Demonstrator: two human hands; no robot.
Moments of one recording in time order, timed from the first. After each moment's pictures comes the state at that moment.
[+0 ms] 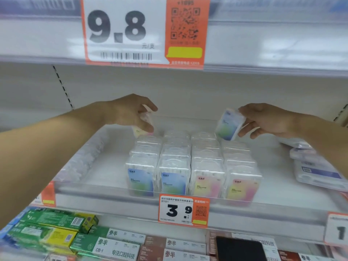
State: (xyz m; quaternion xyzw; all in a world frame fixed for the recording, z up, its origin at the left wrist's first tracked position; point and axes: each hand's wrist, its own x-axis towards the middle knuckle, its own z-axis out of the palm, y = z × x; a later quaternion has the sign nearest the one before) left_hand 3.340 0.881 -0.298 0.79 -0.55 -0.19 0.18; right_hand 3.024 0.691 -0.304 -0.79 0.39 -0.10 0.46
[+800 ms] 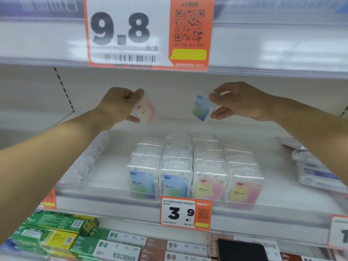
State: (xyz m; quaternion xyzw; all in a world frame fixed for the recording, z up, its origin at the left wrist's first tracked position) left_hand 3.338 0.891 -0.299 0.76 -0.39 -0.15 0.49; right_hand 3.085 0.722 -0.271 -0.81 0.30 -0.18 0.46
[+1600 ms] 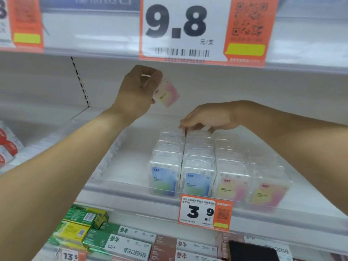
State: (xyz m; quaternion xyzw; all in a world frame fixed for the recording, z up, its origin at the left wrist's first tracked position) left_hand 3.318 0.909 -0.285 0.67 -0.43 -0.05 0.61; right_hand 3.169 0.775 -0.287 -0.87 0.27 0.13 0.39
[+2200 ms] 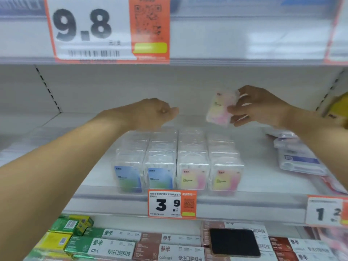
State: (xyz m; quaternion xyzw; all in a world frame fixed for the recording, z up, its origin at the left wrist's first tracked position) left_hand 3.243 0.874 -0.285 0.77 -0.62 -0.12 0.13; right_hand 3.005 0.711 -0.289 -0.77 0.35 -0.23 0.47
